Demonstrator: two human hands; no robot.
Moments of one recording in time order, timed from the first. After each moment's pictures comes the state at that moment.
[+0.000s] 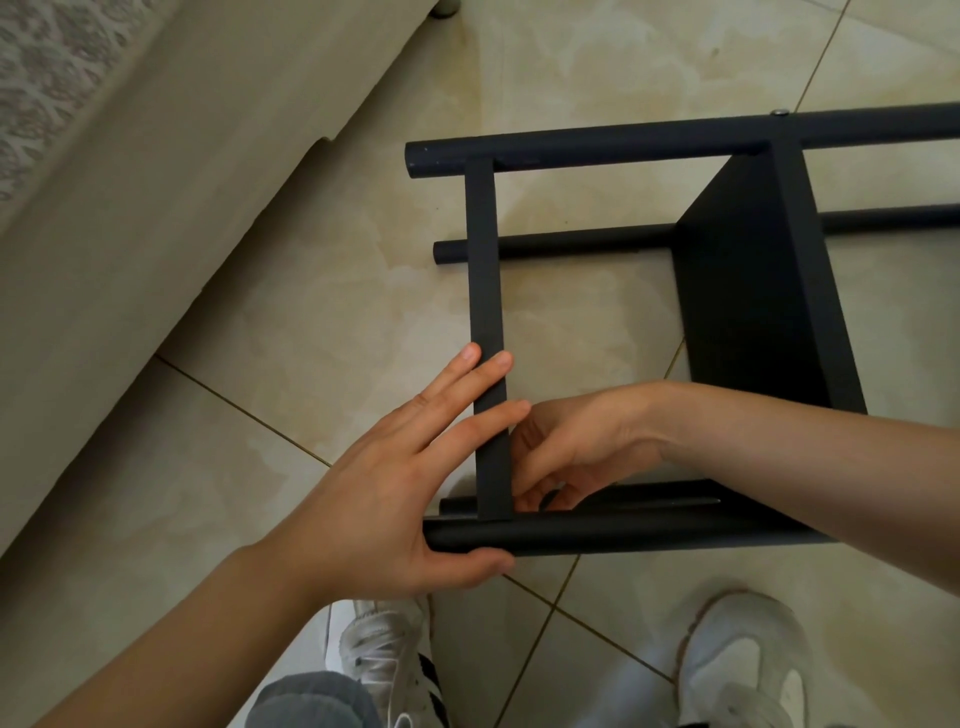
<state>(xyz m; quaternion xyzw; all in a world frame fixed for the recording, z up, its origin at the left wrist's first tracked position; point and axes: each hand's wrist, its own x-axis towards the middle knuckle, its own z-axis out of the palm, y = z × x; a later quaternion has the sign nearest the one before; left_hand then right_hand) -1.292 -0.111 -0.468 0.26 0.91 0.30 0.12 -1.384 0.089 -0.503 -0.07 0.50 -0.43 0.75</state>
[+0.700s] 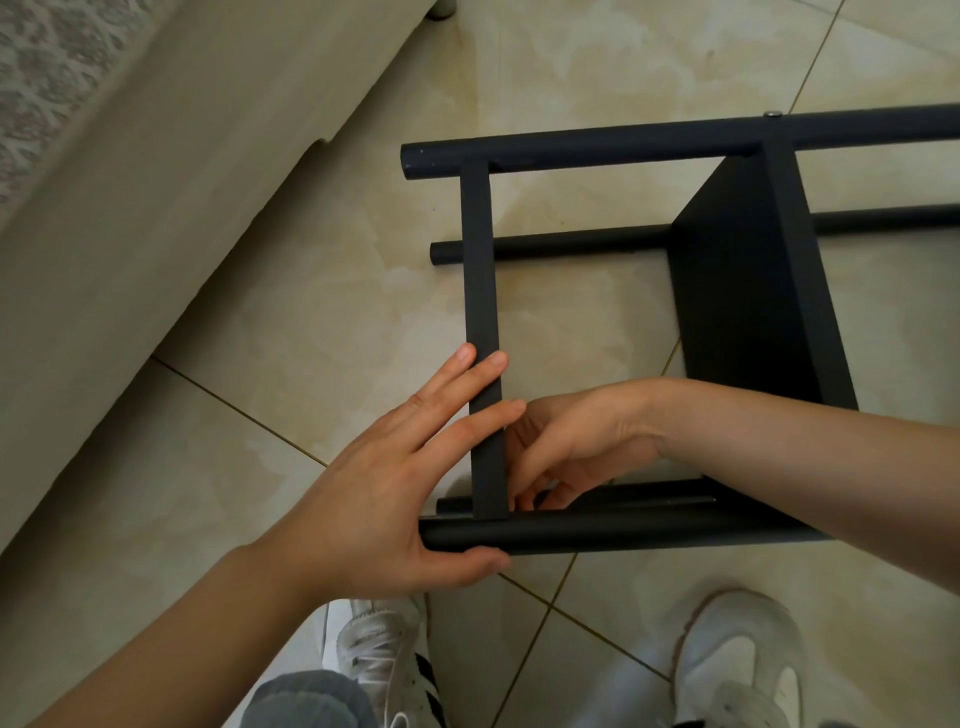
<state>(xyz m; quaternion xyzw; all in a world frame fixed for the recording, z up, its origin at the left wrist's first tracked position) -1.292 -0.111 -0.469 0.26 0.91 0.30 0.12 -1.386 0.089 -0.500 -0.07 0.48 -0.44 0.75</state>
